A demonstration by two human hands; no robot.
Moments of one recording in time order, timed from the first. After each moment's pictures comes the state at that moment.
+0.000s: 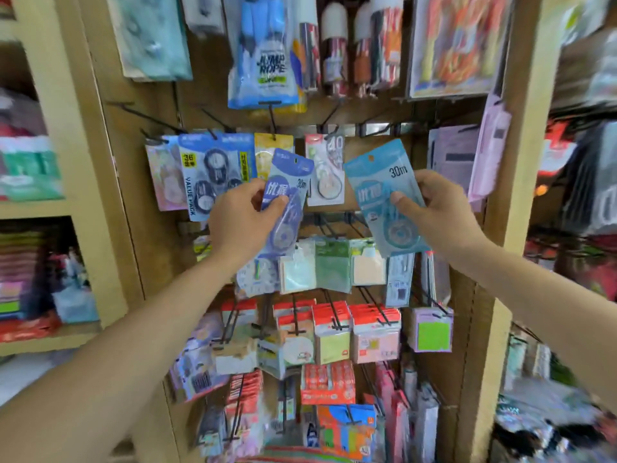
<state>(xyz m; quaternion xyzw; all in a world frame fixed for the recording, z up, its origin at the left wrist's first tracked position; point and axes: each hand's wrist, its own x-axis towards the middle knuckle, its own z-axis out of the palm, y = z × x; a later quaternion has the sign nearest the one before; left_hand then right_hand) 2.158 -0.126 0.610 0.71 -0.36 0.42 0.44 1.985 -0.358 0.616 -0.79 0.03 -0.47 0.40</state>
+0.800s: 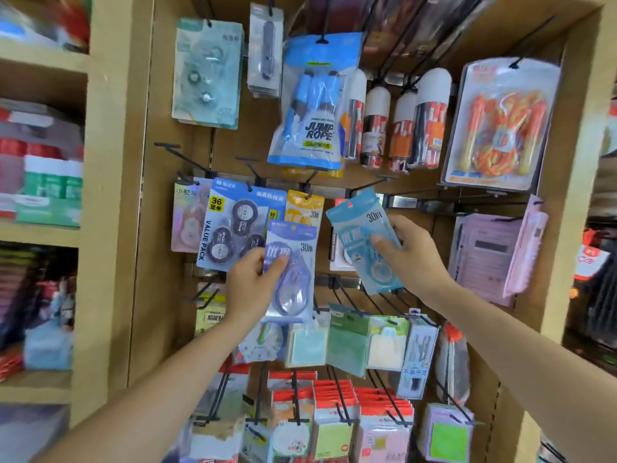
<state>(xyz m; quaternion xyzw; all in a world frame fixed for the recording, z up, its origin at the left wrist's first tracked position) 2.241 -0.139 0.587 0.62 -0.31 0.26 0.67 2.087 -0.339 0.672 -0.83 0.01 -0.45 0.32</state>
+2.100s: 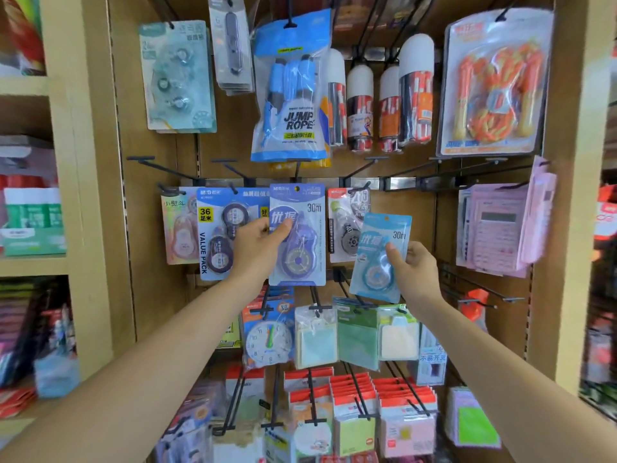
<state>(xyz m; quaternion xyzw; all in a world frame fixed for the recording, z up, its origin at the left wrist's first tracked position) 2.256 -0.154 0.647 0.63 -0.32 0.16 0.68 2.142 -0.390 0.602 -0.67 0.13 -0.50 0.53</state>
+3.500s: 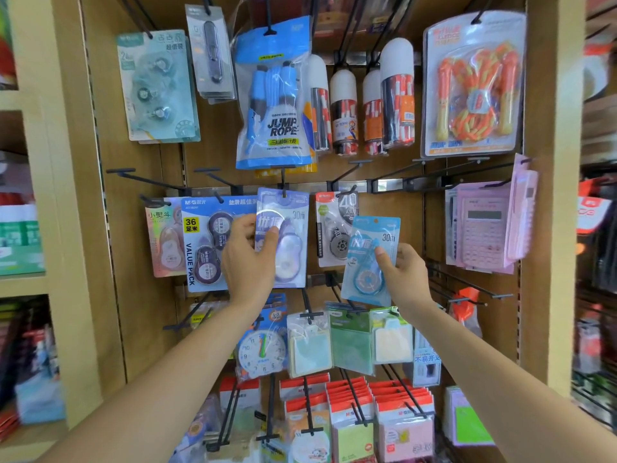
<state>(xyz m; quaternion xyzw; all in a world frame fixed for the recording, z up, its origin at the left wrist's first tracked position) 2.237 -0.168 0.637 0.63 -0.28 0.38 0.62 2.138 -0.389 0.599 -0.68 0.11 -0.50 0.52</state>
